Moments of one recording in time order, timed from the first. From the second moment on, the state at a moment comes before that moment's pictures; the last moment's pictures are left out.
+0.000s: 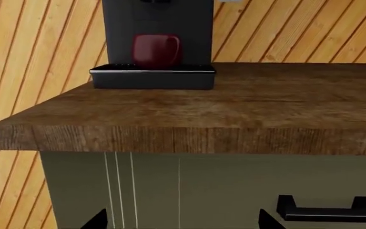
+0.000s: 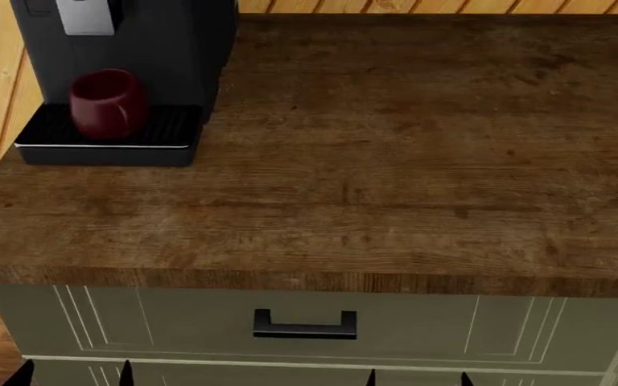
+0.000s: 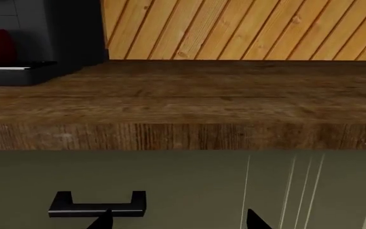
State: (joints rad) left arm 0.00 -0.13 0.15 0.02 -0.13 0.01 -0.17; right arm 0.01 0.11 -0.13 0.00 0.10 -0.01 0.14
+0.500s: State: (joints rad) left arm 0.01 -0.20 0.10 0.44 -0.26 -0.40 -0.25; right arm -0.03 0.21 -0.10 -0.41 0.19 0.32 0.19
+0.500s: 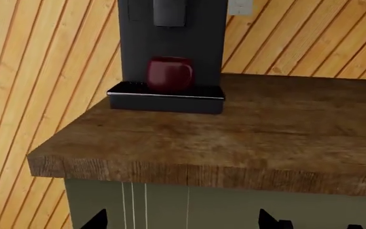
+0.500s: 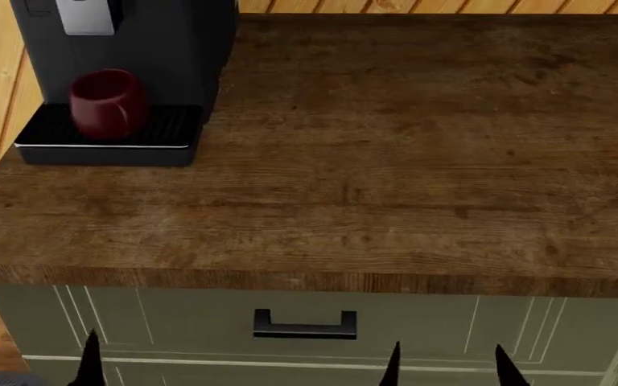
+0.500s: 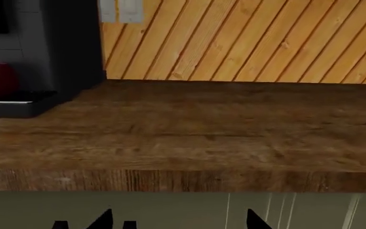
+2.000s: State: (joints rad) left arm -1.13 -1.45 1.87 1.05 -0.77 0.43 -1.30; right arm 1.50 1.26 -2.26 -1.05 0.55 -0.33 1.50
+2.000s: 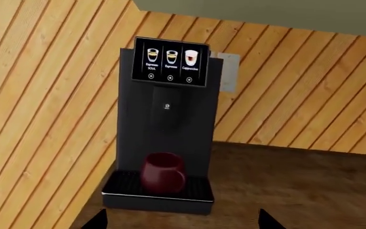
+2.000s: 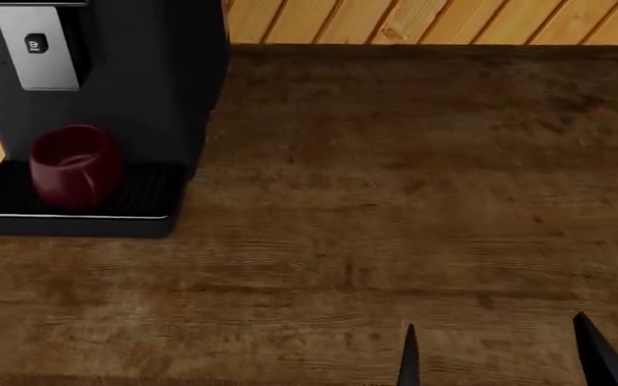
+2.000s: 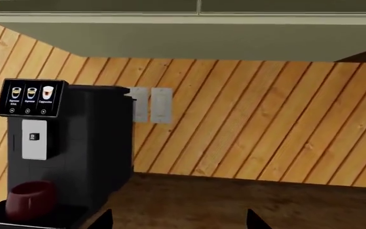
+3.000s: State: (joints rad) left arm -1.24 -1.47 2.03 1.04 -0.72 0.49 -1.36; right arm 1.54 1.19 -2.36 -1.05 0.50 -0.34 1.56
